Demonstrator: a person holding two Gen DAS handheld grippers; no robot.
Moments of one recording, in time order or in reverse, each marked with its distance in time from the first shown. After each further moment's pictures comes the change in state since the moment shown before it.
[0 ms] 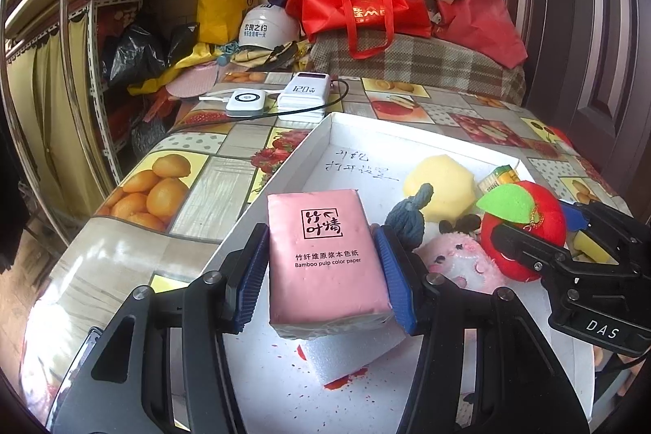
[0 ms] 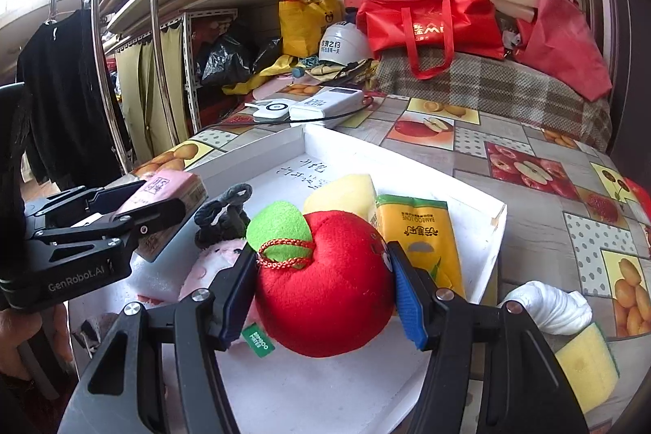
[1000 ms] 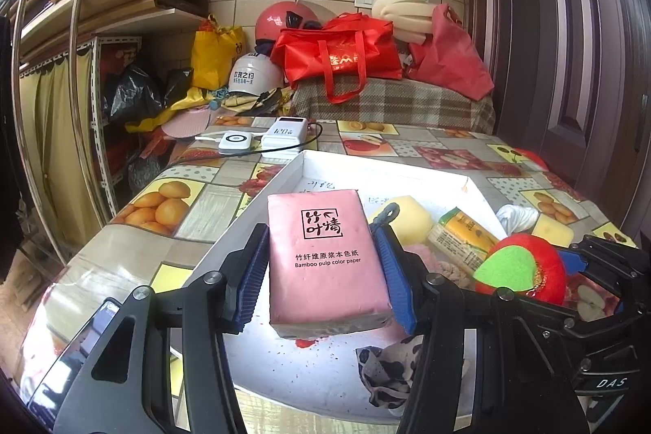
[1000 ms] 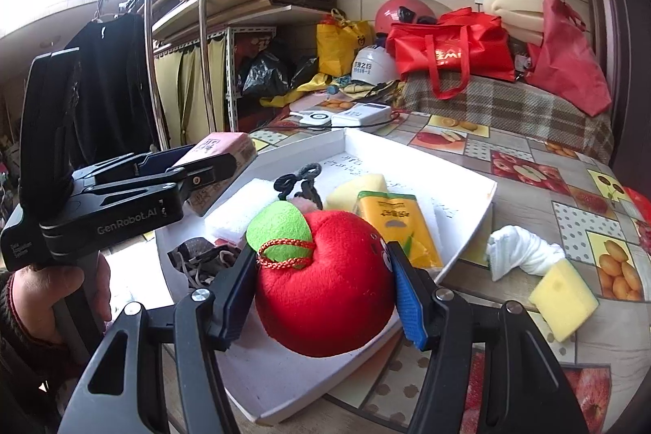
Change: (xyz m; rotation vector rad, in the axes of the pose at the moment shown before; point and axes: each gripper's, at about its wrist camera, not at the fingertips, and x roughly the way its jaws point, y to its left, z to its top) left arm -0.063 -0.021 -0.029 0.018 -0.171 -0.044; right arm -0.069 0.022 -0.038 -0.061 -0.057 0.098
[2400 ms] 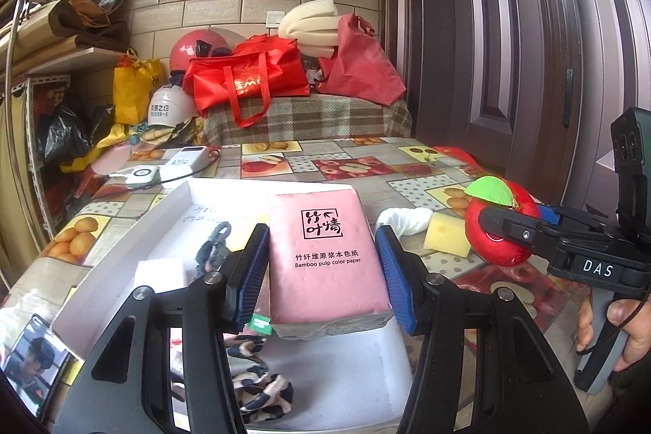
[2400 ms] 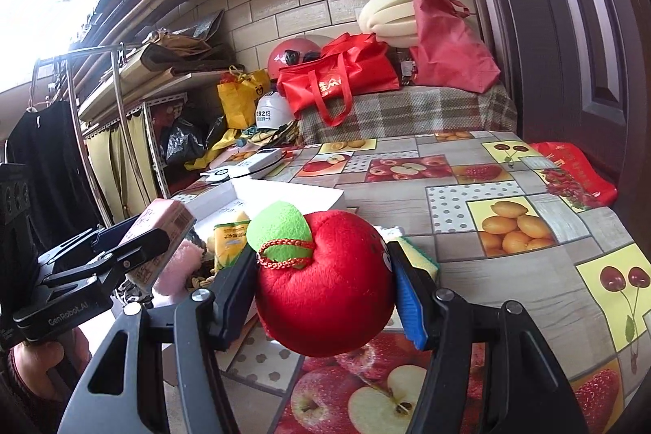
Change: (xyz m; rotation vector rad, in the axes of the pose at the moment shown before) left arm -0.023 -0.089 -0.001 0.119 -0.079 -0.222; right arm -0.084 -0.087 -0.030 0.248 -0.166 -0.209
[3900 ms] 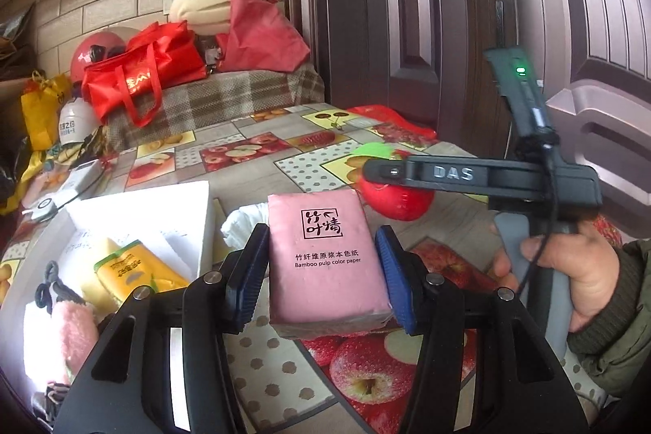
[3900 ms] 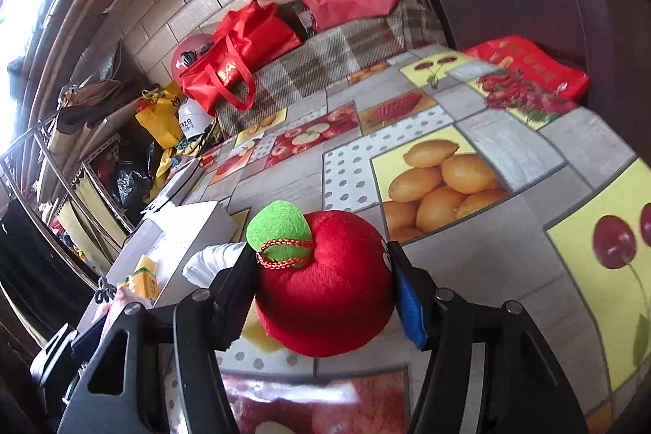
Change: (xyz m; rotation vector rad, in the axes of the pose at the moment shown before) left arm 0.060 -0.118 0.008 0.170 0.109 -0.219; right arm 0.033 -0.121 0.006 0.339 0.102 -0.094
